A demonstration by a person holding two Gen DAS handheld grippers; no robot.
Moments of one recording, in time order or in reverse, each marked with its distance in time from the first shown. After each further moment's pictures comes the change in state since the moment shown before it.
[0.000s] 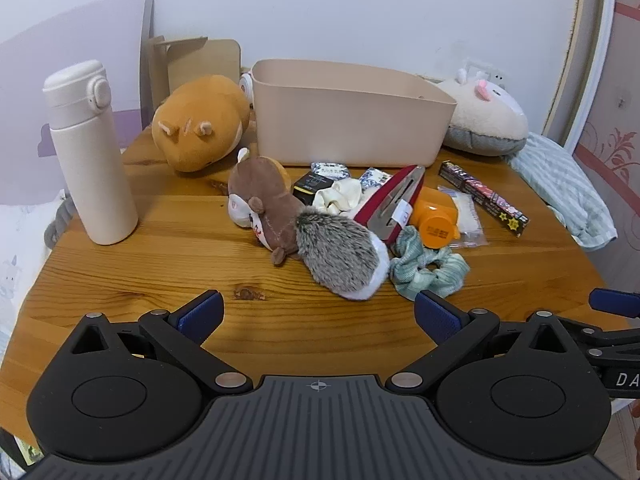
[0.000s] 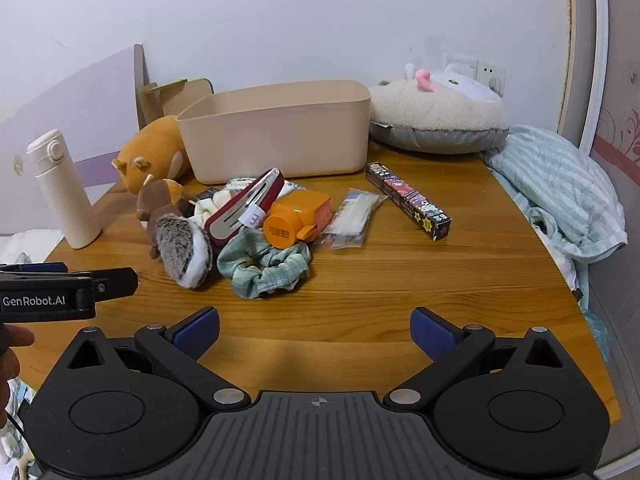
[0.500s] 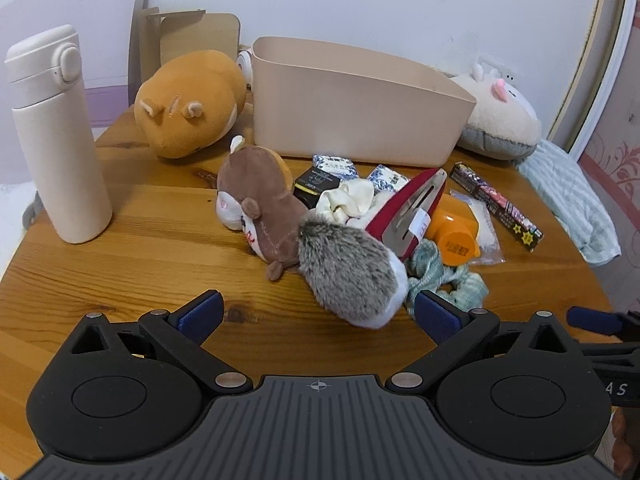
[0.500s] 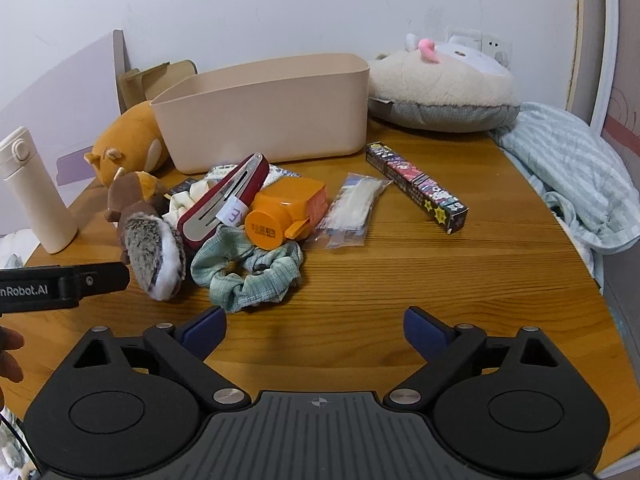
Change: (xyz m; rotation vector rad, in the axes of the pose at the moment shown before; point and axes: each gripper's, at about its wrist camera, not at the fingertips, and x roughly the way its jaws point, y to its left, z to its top) left arm 0.044 0.015 0.018 -0.054 0.041 -0.041; right arm 0.052 -0.005 0.014 0.029 0.064 0.002
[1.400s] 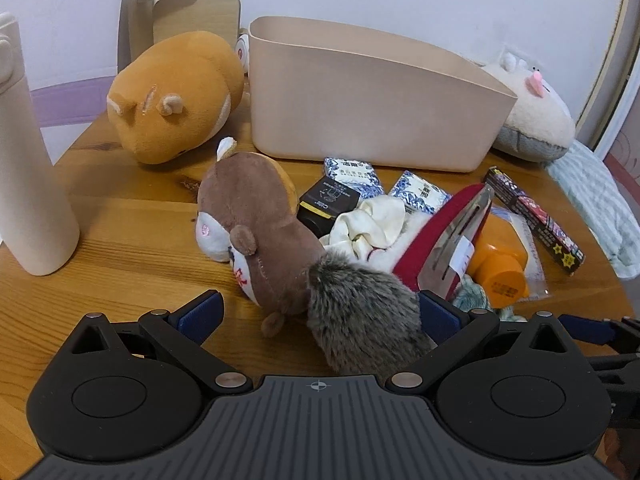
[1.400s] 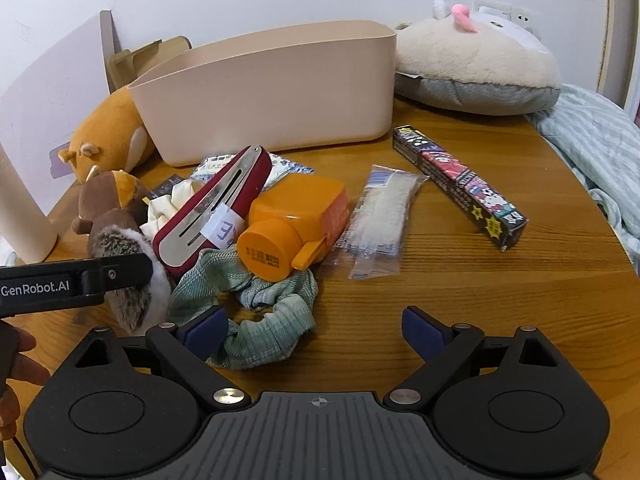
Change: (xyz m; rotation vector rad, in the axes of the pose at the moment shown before) left arm 0.063 0.002 0.027 -0.031 0.034 0.040; right arm 0.066 0.010 0.030 0.003 0.072 0.036
